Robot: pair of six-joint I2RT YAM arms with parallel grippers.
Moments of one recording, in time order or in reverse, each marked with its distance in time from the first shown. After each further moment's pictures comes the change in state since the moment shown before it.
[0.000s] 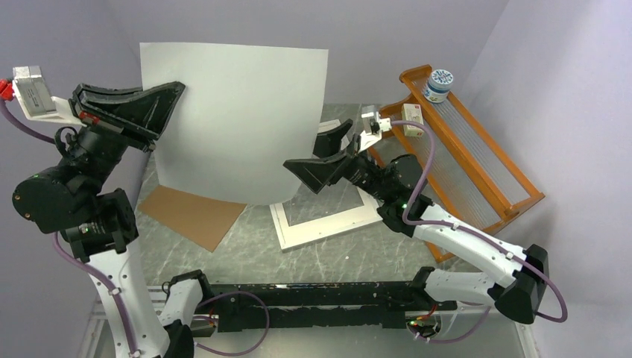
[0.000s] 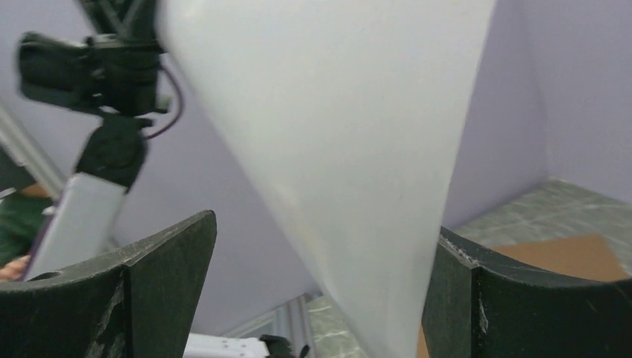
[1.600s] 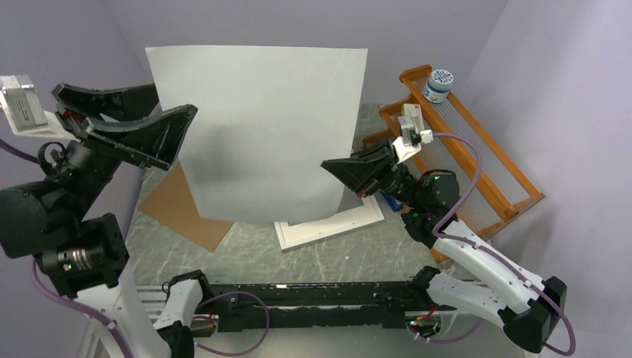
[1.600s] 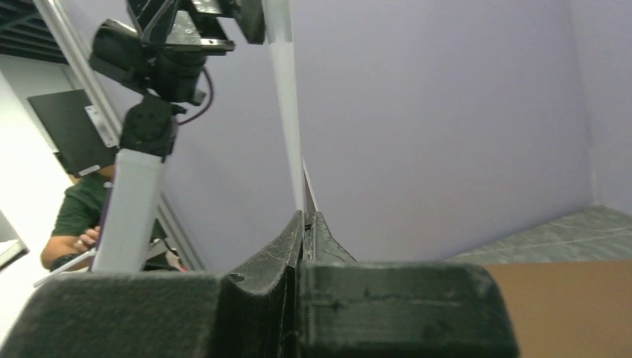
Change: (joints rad) left arm 0.000 0.008 0.222 -0.357 -0.002 0.121; right arm -0.148 -0.172 -0.161 0.178 -0.261 0.193
